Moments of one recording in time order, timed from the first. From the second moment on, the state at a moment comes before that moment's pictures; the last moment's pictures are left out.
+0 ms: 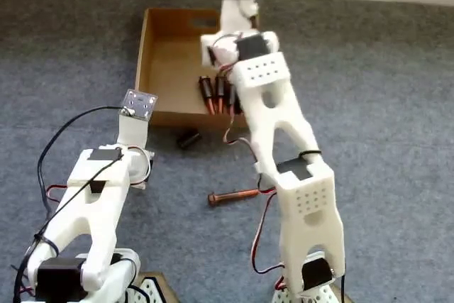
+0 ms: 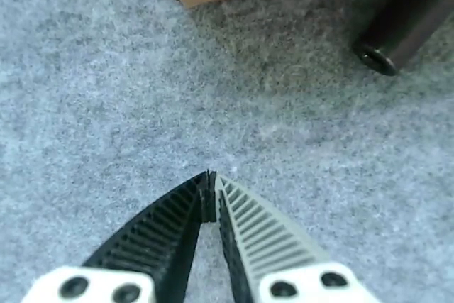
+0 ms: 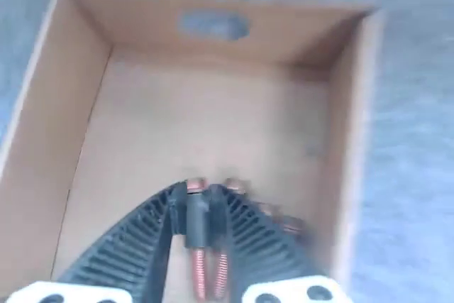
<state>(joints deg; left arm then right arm) -6.7 -22.5 61.1 39.5 -11.9 -23.2 37.3 -52.8 69.6 -12.4</state>
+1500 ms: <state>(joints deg) -6.7 -22.5 61.1 39.3 -11.9 -28.2 37.2 -88.6 100.4 -15.5</state>
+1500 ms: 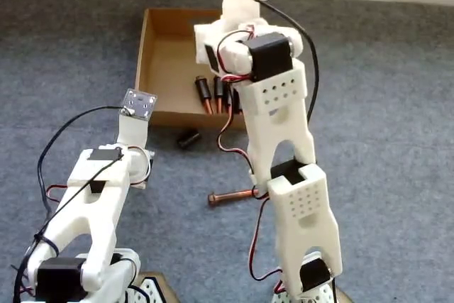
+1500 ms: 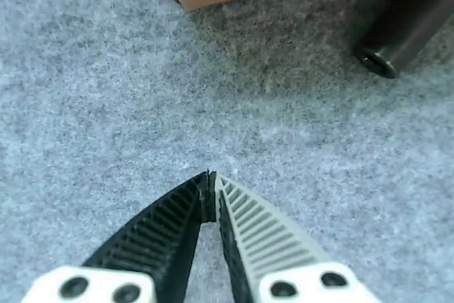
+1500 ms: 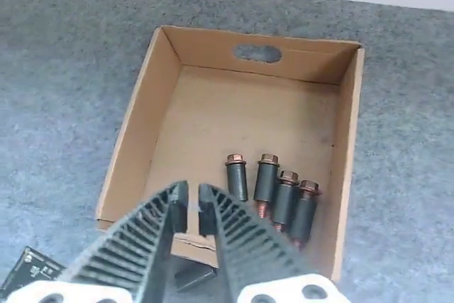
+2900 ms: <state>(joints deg) -6.7 -22.5 61.1 39.3 -11.9 -33.2 -23.4 12.4 55.6 -15.7</state>
